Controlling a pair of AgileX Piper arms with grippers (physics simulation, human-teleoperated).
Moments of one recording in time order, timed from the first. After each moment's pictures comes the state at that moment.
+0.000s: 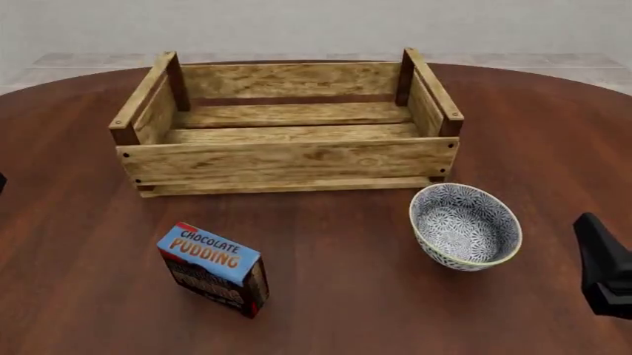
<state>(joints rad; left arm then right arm) 0.02 0.14 -0.30 0.19 0.07 0.00 0.11 0.00 -0.08 0.02</state>
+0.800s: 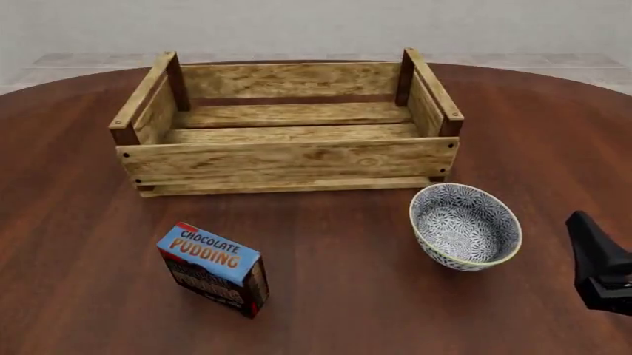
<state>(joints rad) 0.28 0.12 -0.48 0.51 0.07 0.01 0.18 0.00 -0.13 0.02</state>
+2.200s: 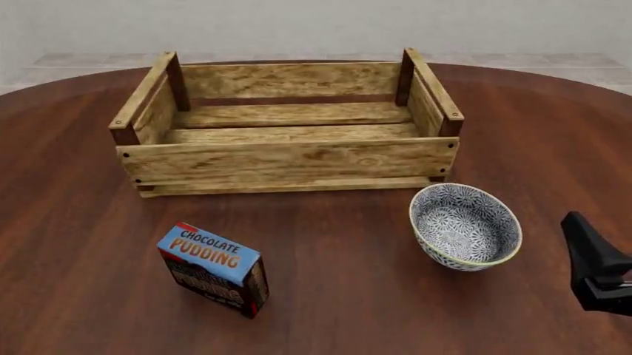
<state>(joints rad) 0.67 0.00 -0.33 0.62 0.07 0.03 0.20 0.00 -0.14 0.01</state>
